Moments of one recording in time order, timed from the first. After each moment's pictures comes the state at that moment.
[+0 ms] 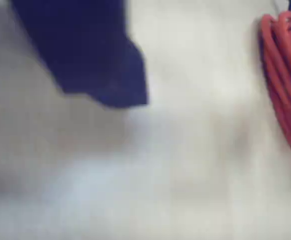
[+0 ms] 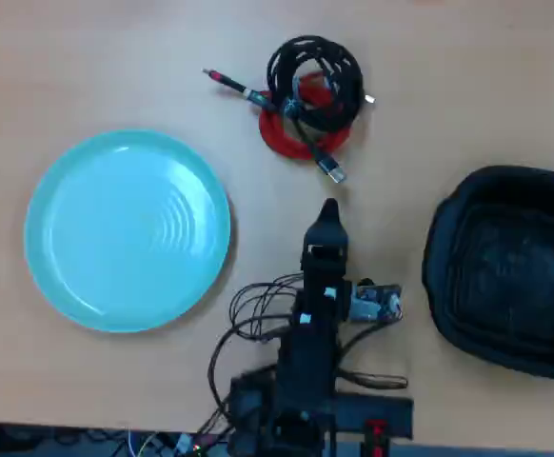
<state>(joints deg) 98.4 126.0 172.8 6.9 -8.0</state>
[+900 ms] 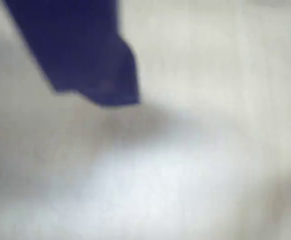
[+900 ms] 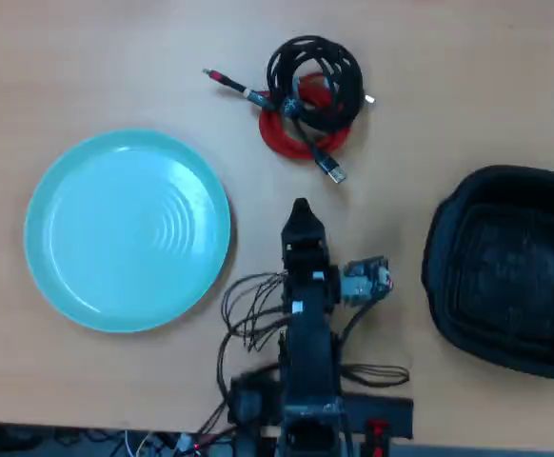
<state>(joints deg) 83.8 130.6 150.2 36.9 -8.3</state>
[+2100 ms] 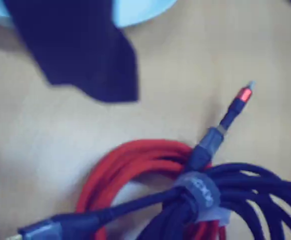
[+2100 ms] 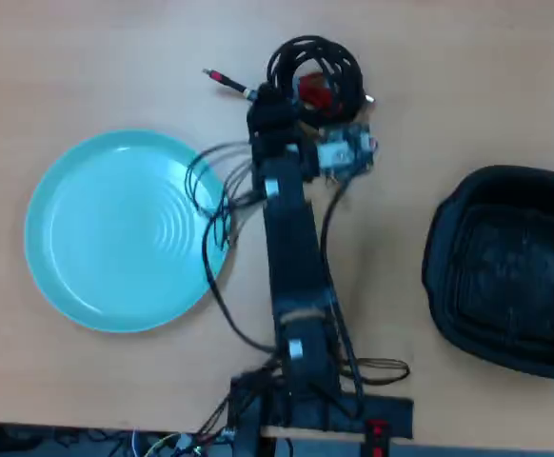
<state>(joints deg) 75.9 89.6 76.7 67.9 -4.6</state>
